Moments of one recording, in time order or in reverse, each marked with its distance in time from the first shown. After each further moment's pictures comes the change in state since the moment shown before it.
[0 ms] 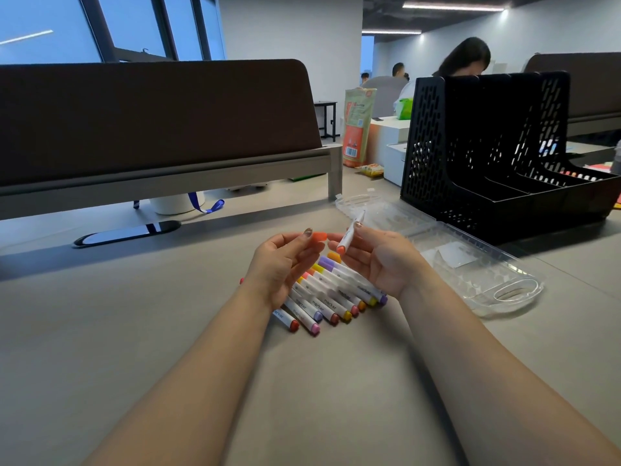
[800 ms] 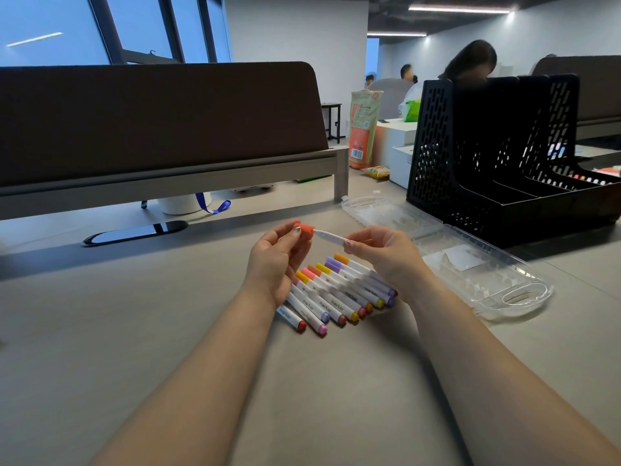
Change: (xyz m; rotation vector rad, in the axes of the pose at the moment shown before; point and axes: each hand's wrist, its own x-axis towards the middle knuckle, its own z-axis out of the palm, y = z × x) left_hand 0.004 0.005 -0.008 -0.181 0.091 0.067; right_hand 0.002 0.009 -0.001 -0.706 0.157 -0.341
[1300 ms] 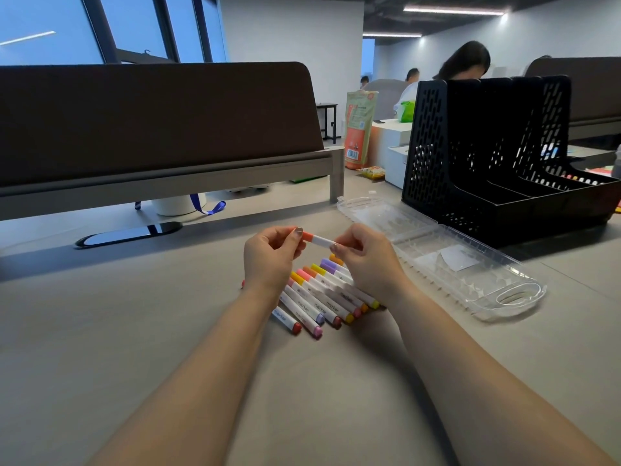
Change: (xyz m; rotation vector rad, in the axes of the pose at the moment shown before) left_hand -0.006 -0.007 0.005 0.711 0.143 0.395; right_hand 0.004 0.013 0.019 -0.291 0.060 -0.253
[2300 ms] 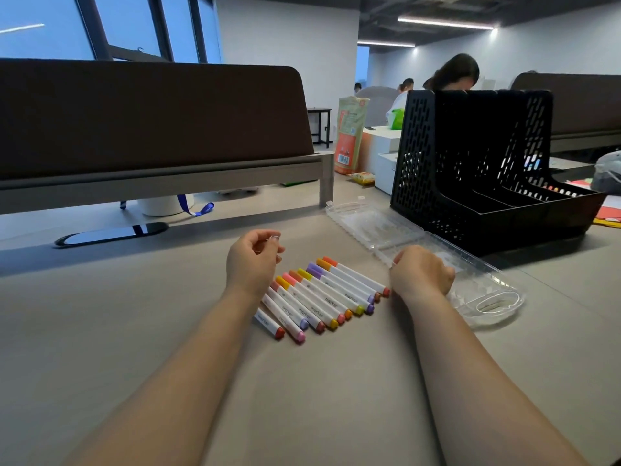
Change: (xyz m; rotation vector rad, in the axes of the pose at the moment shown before) left_hand 0.008 -0.008 -0.003 0.130 0.026 -0.006; right_hand 0.010 0.045 -0.053 -0.814 0.149 0.574
